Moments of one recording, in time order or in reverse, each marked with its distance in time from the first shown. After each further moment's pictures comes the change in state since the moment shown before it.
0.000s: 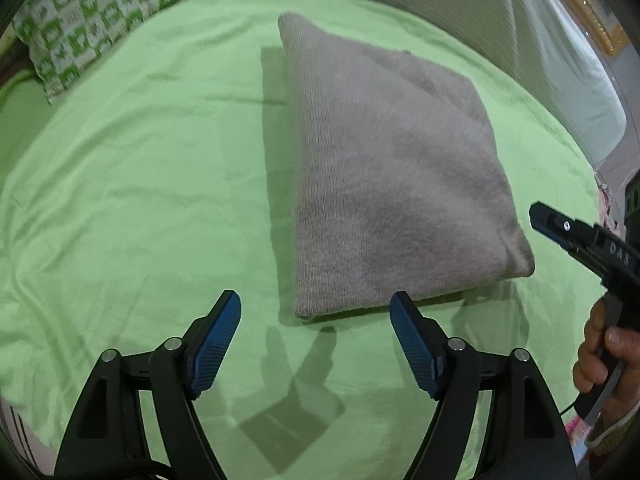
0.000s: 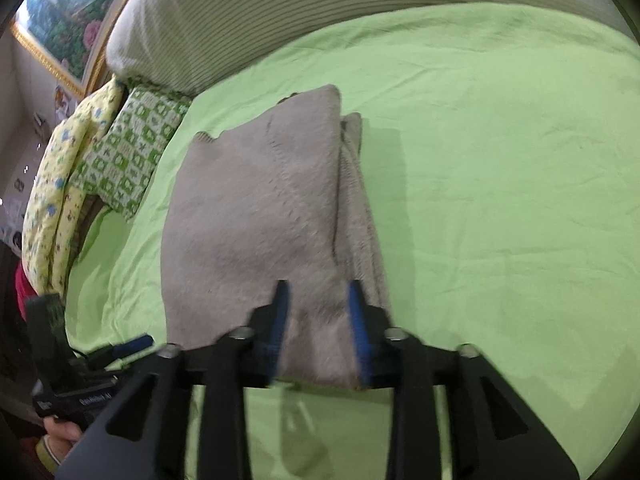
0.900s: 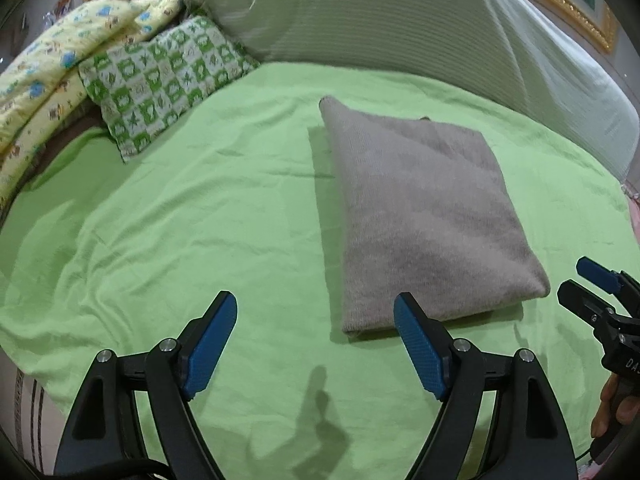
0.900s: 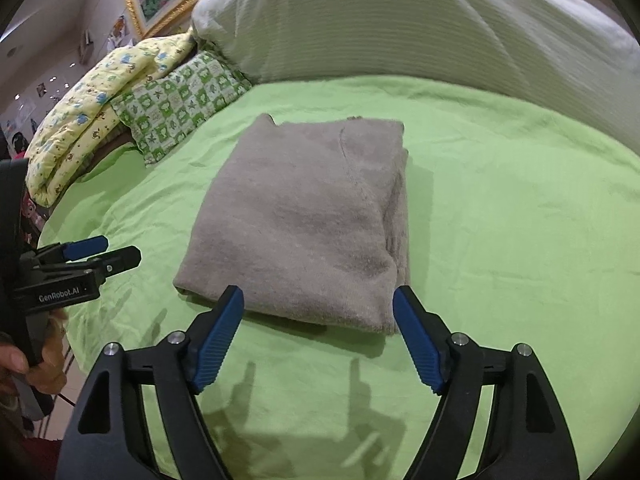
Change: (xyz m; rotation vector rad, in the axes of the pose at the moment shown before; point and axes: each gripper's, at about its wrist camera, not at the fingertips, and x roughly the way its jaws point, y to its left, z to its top) left arm -0.055 -0.016 -0.020 0.040 -0.263 0.206; right arm -0.038 0.056 -0.055 -0.327 -0.158 -0.078
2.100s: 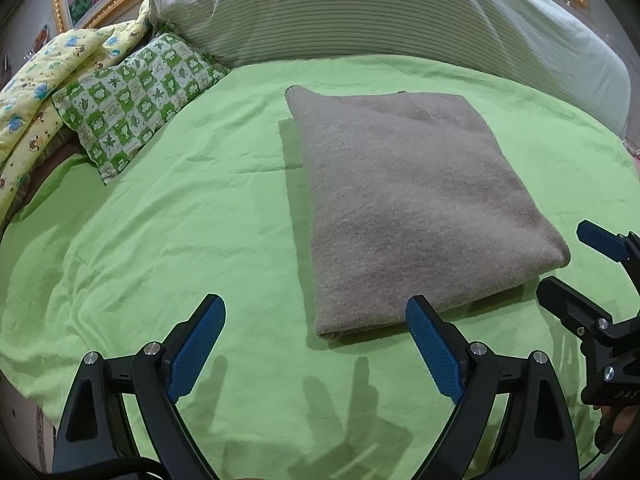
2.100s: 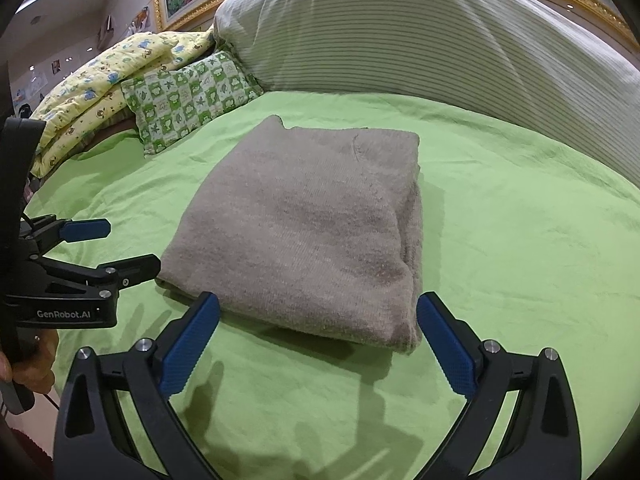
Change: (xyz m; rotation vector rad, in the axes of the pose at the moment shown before) left arm 0.033 -0.033 -0.018 0.112 -0.016 0.031; right arm 0.029 0.008 -0.023 -0.099 -0.074 -0.033
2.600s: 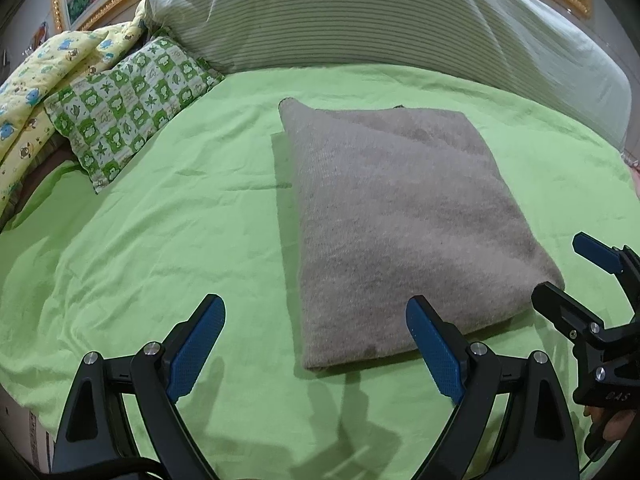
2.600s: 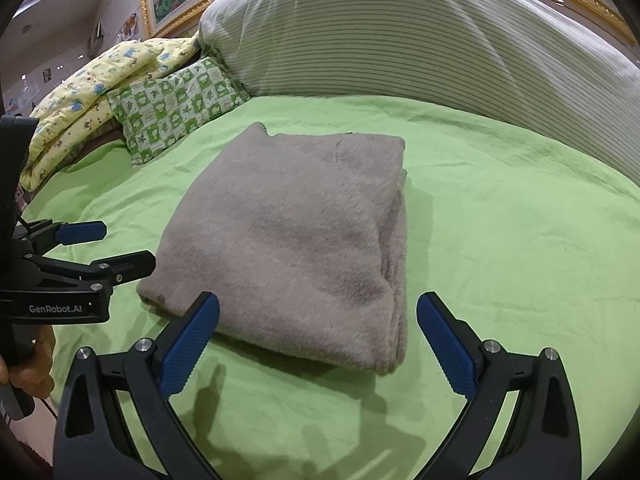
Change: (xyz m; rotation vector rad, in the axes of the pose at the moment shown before) left arm 0.004 -0.002 0.020 -0.017 -0.012 -0.030; right arm 0.008 -0.017 0.015 0.034 -0.008 -0.017
